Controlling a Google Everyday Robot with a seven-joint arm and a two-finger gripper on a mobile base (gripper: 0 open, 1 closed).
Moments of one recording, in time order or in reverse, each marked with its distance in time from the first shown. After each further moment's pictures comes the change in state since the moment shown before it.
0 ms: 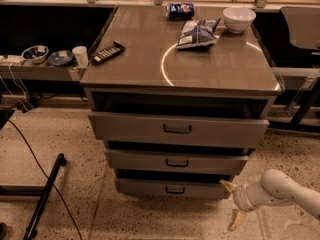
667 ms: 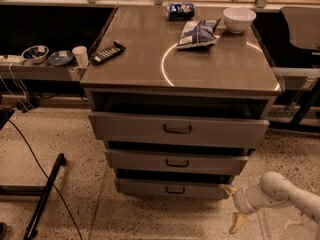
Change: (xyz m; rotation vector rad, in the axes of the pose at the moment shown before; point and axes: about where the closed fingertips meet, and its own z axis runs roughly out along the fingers) arm 0.028 0.009 0.023 -0.053 -0.011 -0.013
